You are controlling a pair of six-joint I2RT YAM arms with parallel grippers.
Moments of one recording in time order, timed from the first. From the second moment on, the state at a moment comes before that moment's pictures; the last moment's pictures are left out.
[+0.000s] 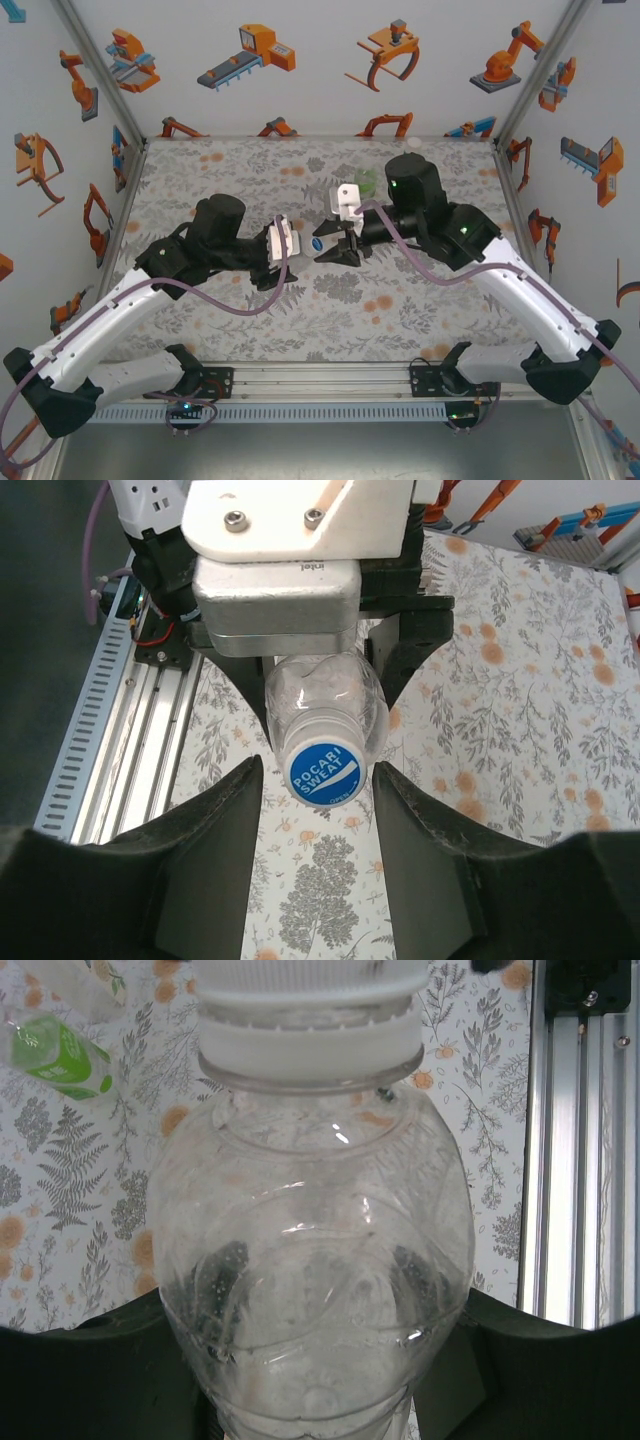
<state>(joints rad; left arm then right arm) -0.81 1.04 1.11 -0.66 0.48 0.58 0.81 1.24 1.47 -0.67 -0.77 -0.55</state>
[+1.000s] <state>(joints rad) -0.82 1.06 1.10 -0.67 0.41 0.58 0.81 1.23 1.41 -0.59 -0.62 -0.06</state>
